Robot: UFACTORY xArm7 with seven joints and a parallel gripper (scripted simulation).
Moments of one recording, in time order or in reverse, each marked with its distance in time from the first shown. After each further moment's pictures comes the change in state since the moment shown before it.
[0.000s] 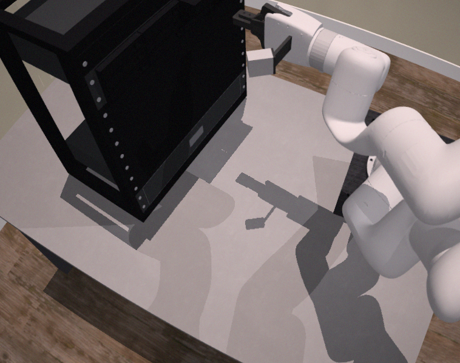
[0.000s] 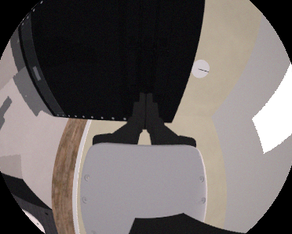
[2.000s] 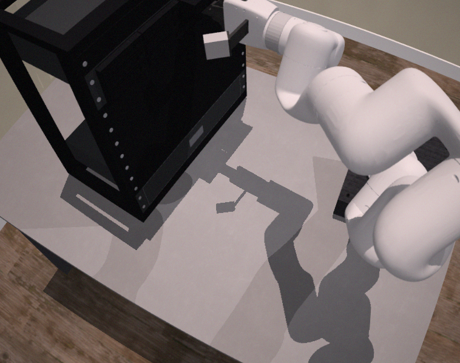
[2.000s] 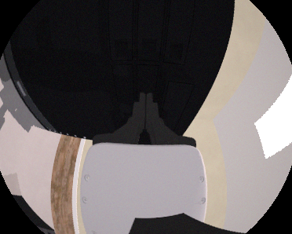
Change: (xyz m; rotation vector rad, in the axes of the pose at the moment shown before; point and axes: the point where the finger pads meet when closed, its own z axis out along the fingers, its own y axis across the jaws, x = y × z) arm 0.001 0.000 0.090 0.003 0.001 0.000
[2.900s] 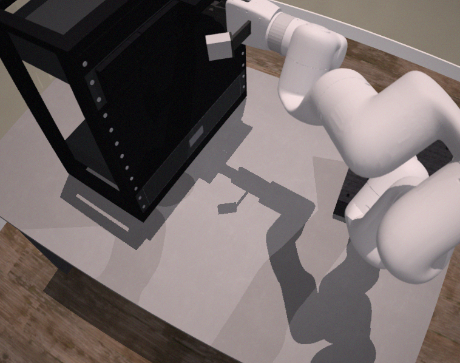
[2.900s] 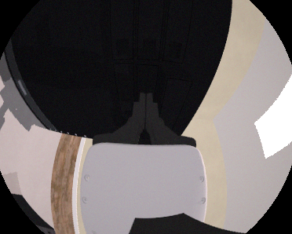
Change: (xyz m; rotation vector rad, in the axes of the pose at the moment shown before) arm 0.000 0.000 -0.005 0.000 0.000 0.000
